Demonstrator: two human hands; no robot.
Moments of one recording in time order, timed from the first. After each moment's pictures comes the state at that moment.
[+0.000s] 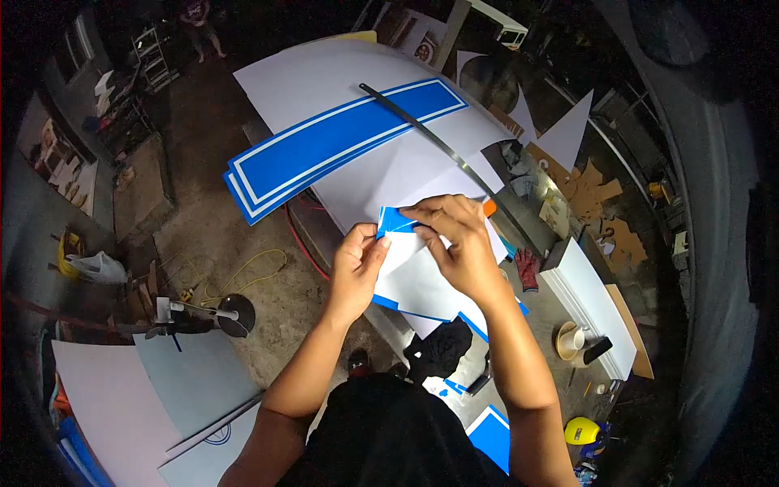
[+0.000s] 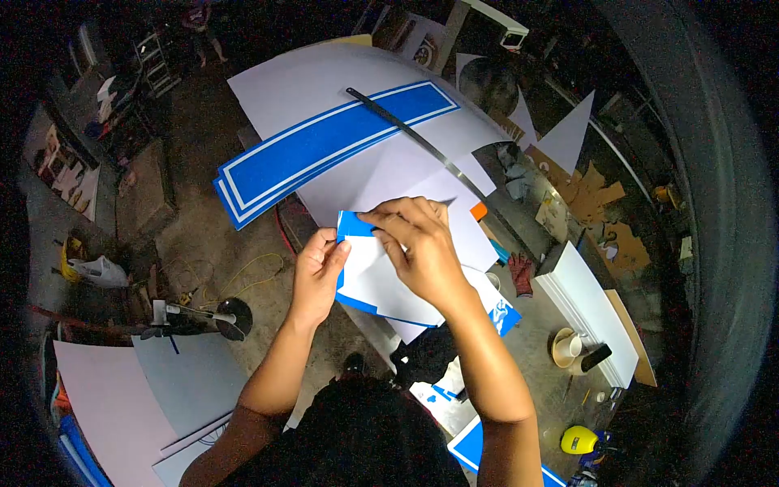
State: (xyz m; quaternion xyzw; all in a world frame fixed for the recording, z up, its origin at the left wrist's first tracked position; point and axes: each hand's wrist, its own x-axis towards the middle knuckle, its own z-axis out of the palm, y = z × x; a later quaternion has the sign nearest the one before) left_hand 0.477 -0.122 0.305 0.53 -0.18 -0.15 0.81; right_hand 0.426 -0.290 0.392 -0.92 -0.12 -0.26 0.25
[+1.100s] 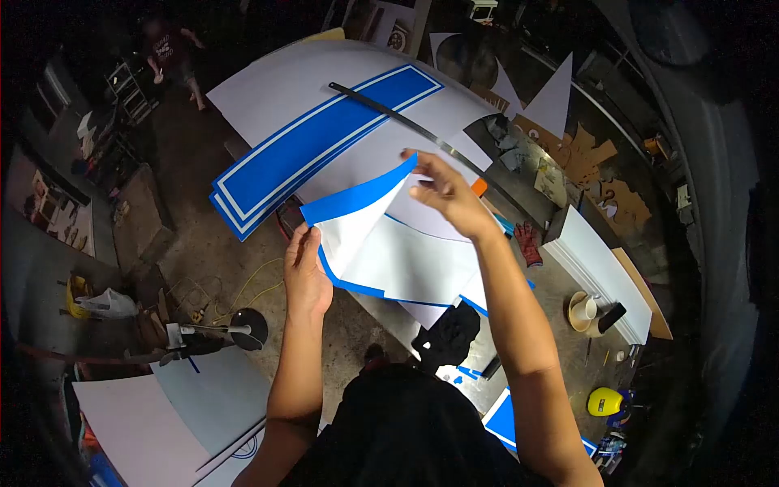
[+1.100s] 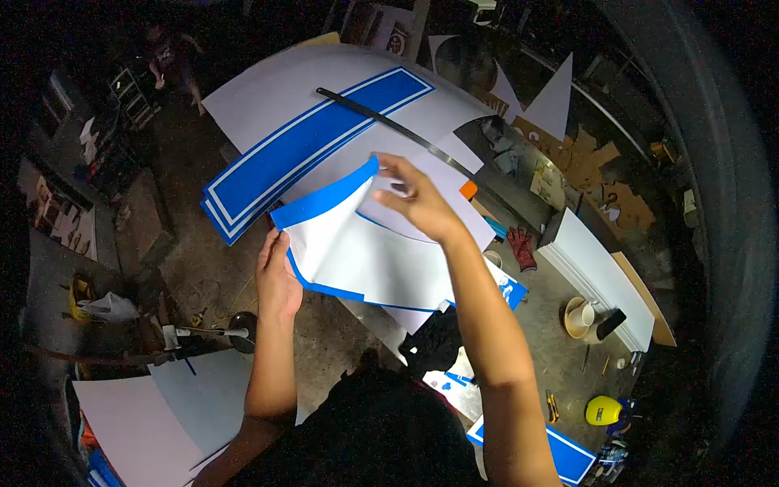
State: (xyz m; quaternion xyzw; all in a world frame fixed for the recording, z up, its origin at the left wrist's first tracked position) left_hand 0.509 -0.094 0.278 0.42 -0.02 -0.15 0.89; right_hand 0.473 -0.357 0.329 -0.76 -0.01 -0.19 0.62
